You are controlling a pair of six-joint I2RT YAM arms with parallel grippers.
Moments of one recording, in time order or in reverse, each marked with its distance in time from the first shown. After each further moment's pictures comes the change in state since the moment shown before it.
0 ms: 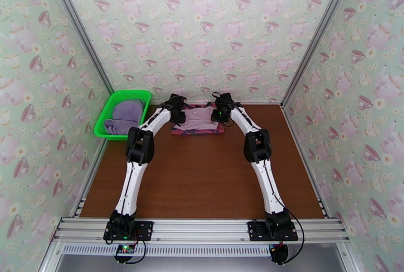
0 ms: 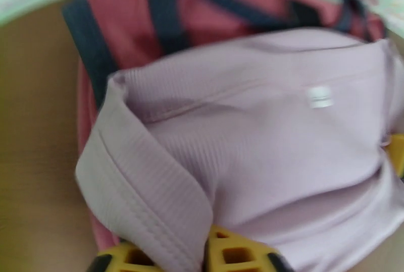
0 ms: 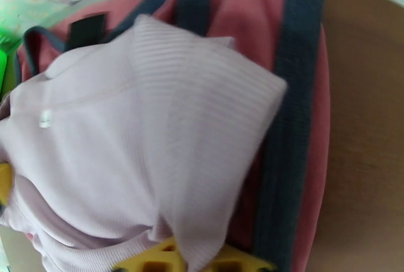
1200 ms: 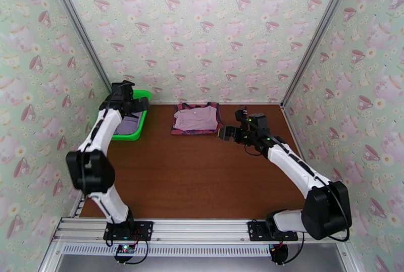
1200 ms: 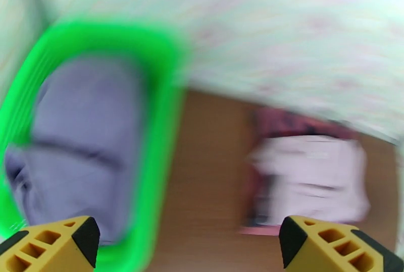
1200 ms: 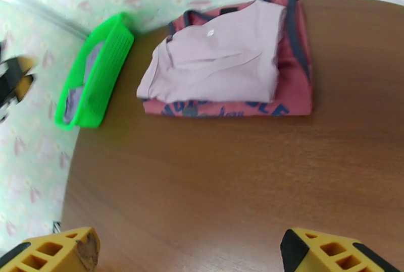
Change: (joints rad) left arm 0.391 -0.613 -0.434 0.037 -0.071 0.017; right arm 0.030 -1.309 -1.475 0.485 -0.114 0.095
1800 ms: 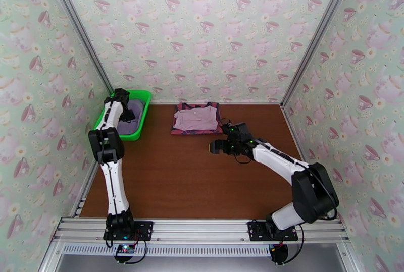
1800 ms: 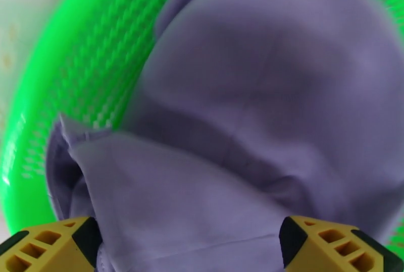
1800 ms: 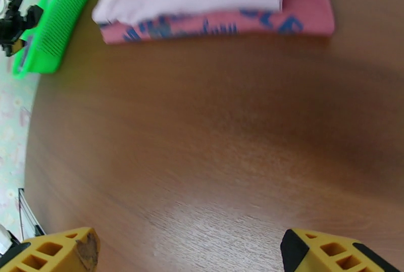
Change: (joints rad) left arm 0.107 0.514 0.443 -0.349 -0.325 -0.121; right arm 0.132 0.180 -0.028 -0.053 0.090 -0.008
